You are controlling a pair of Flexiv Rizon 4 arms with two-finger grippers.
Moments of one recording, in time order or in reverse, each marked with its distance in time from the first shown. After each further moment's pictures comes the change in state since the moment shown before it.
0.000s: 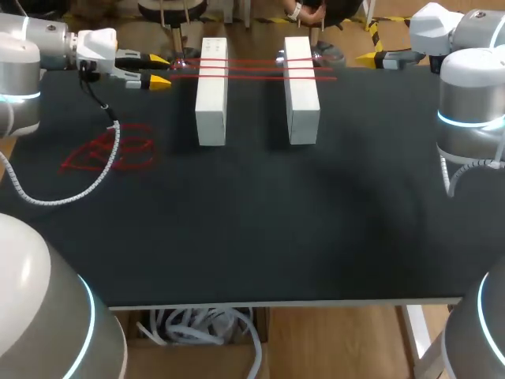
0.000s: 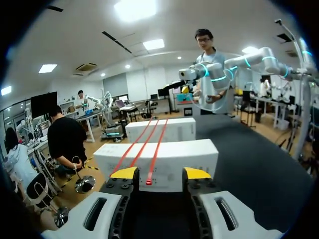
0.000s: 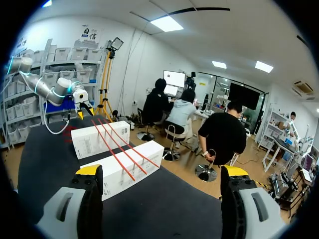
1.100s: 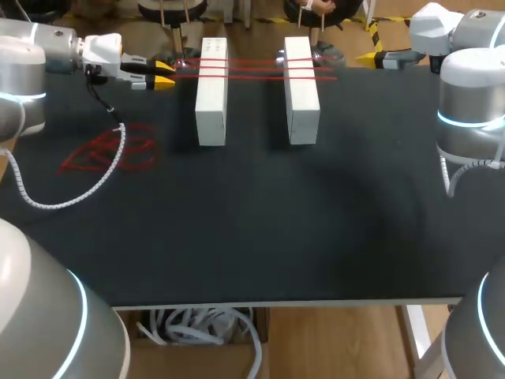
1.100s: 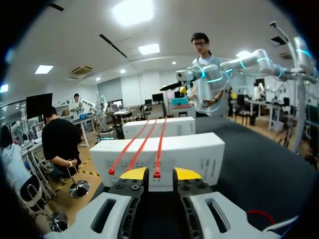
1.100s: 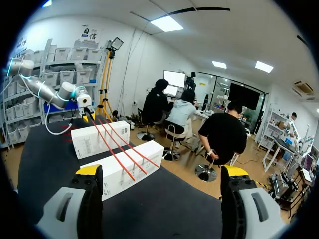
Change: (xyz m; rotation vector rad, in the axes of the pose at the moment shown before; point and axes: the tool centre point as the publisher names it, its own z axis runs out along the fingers) left arm -0.011 0.019 0.014 0.050 0.053 0.002; right arm 0.000 0.000 0.000 0.000 0.000 0.000
